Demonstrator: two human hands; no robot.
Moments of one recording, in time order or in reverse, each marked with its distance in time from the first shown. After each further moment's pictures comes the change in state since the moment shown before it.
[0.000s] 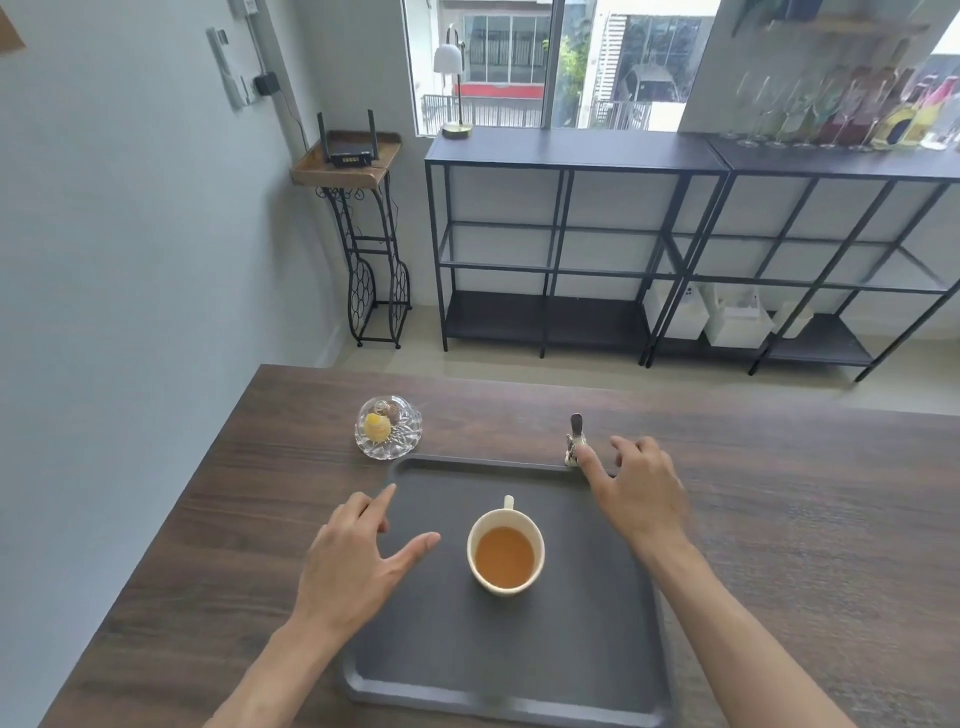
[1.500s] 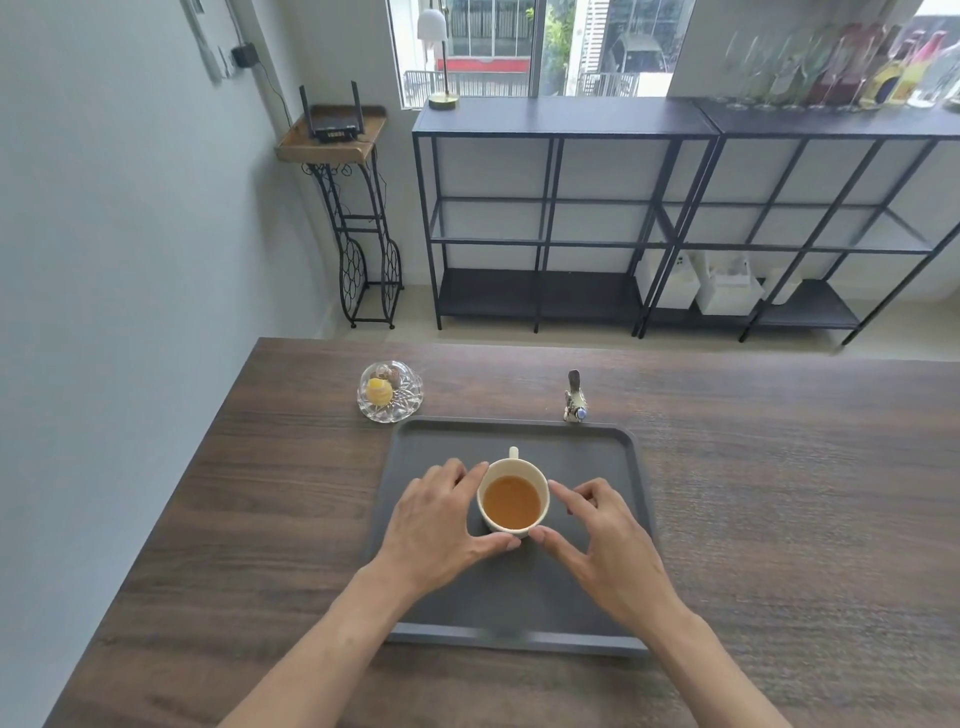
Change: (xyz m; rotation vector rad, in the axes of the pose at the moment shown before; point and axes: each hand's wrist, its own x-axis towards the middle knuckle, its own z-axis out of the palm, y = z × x) left_hand -0.008 0.046 0.038 0.172 -0.189 0.362; right_hand -0.127 0.012 0.011 0.138 -0.170 -0.390
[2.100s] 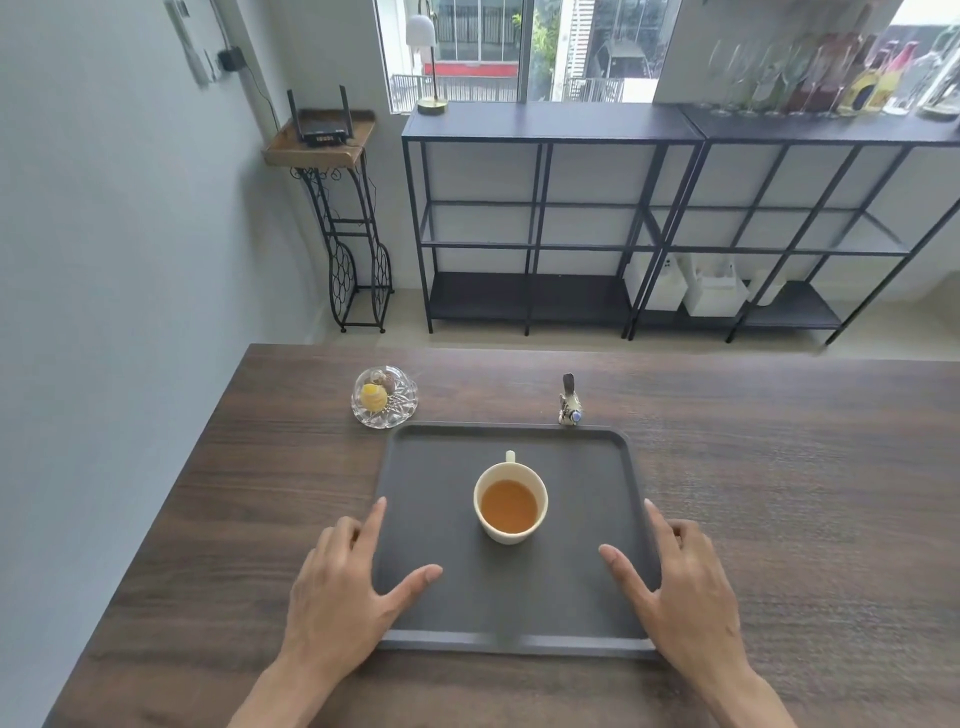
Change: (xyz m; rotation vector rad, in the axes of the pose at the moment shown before) left_hand -0.085 -0.049 -0.012 -0.028 0.104 -0.293; right_hand -0.053 0.041 -0.019 -0.147 0.133 0.293
